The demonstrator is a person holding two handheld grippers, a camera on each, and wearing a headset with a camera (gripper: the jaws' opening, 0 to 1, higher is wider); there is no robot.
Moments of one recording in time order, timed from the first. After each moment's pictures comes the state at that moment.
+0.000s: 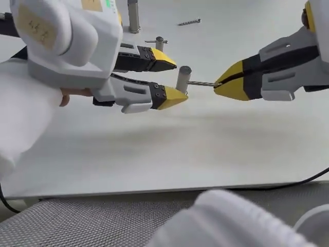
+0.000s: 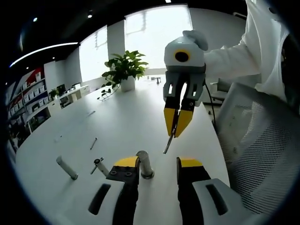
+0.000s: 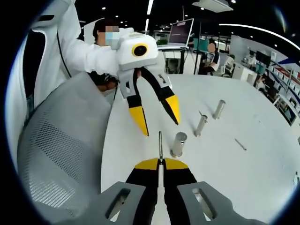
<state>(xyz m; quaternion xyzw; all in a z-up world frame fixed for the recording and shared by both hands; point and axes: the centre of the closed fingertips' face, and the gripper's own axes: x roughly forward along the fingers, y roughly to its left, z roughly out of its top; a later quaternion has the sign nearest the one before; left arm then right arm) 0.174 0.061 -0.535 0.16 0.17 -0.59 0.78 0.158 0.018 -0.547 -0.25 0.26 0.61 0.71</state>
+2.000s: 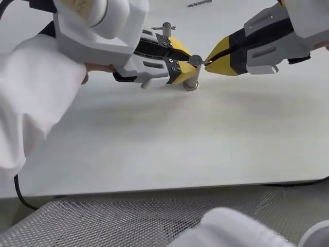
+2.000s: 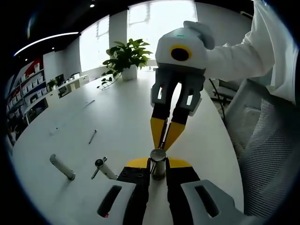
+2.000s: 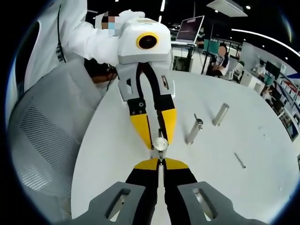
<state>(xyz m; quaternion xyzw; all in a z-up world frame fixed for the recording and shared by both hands) 0.190 0.051 -0.552 0.17 0.21 -0.58 0.77 0.195 0.046 -0.564 -0.29 0.23 0.63 0.68</state>
